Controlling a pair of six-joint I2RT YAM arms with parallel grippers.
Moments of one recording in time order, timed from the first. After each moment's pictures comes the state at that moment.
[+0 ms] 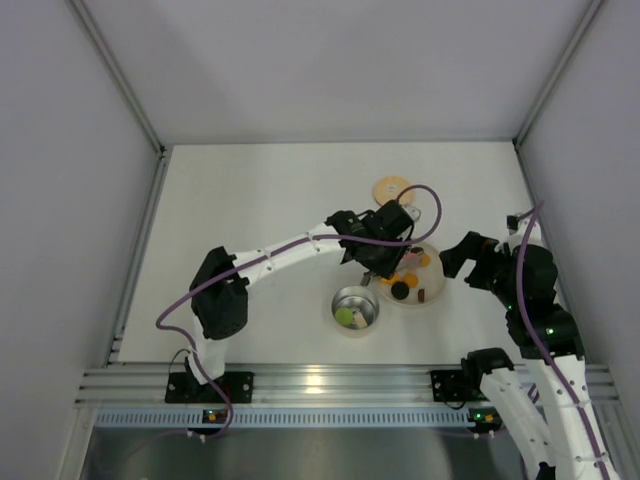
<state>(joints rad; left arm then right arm) -1.04 1.96 1.75 -0.77 -0.04 -0.39 0.13 0.50 0.77 -0.70 -0.05 0.42</state>
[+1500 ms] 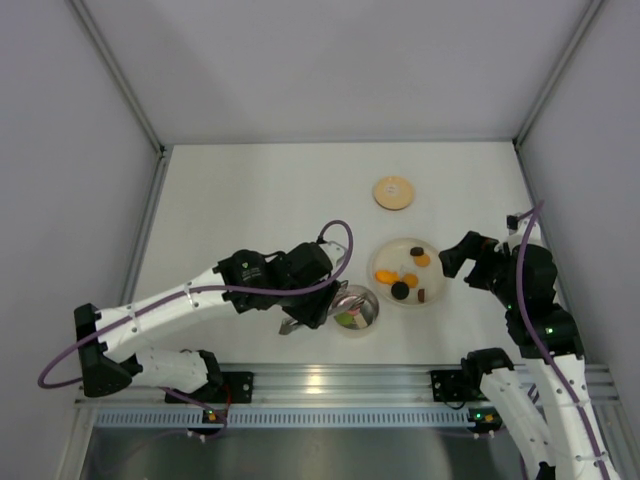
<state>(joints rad) -1.14 1.25 1.24 -1.02 -0.07 -0.50 0.13 0.50 0.77 -0.70 -0.05 0.43</state>
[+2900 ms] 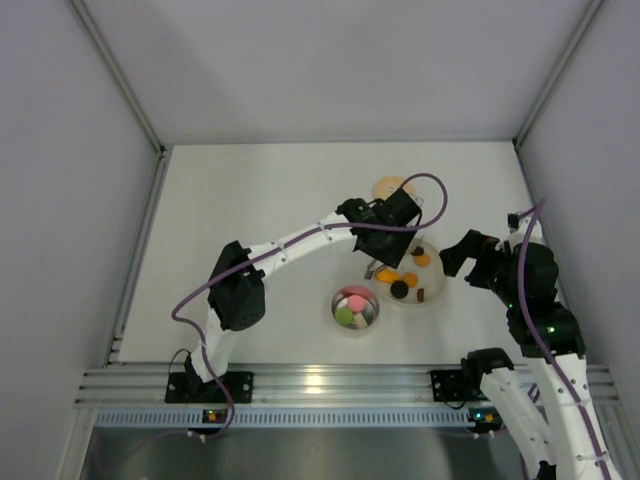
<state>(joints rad) -1.02 2.07 1.95 -0.89 -0.12 -0.40 0.13 0.51 0.79 -0.71 -0.05 0.43</state>
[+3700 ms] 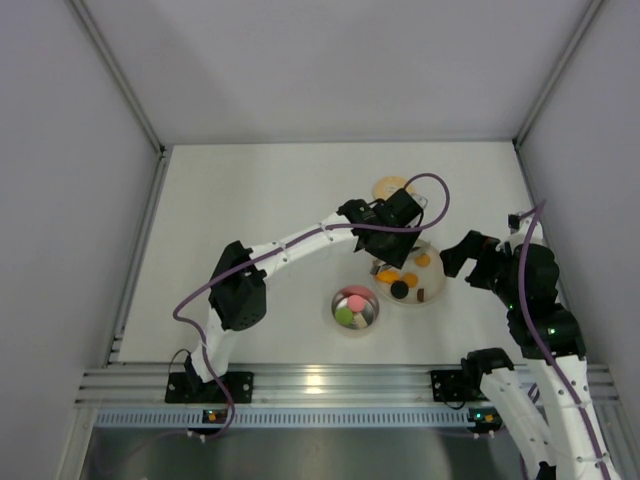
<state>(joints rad) -1.02 2.09 1.95 -0.84 -0.07 -0.39 0.13 0.50 0.79 -0.72 -0.05 0.43</state>
